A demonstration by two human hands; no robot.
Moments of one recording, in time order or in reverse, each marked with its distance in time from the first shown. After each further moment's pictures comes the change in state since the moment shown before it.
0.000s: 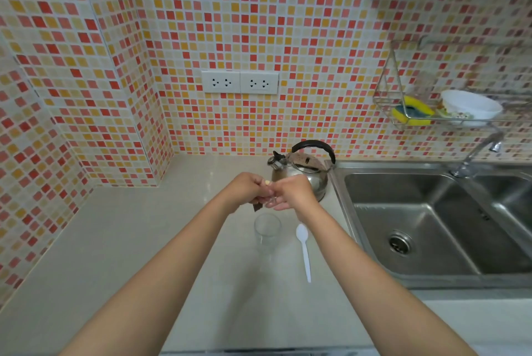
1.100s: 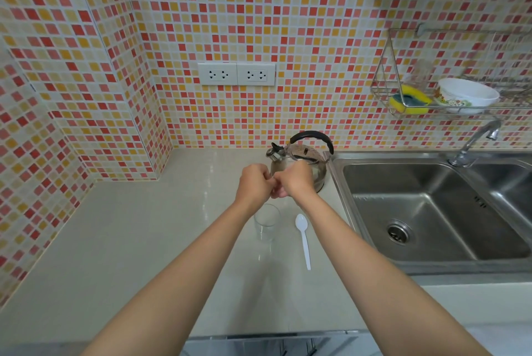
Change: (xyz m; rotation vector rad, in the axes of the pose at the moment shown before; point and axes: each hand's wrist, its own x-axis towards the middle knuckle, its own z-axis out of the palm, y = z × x) left_hand -0.007 0.002 0.042 0.184 0.411 0.106; right_hand 0.001 0.000 0.001 -0.221 0.286 -0.077
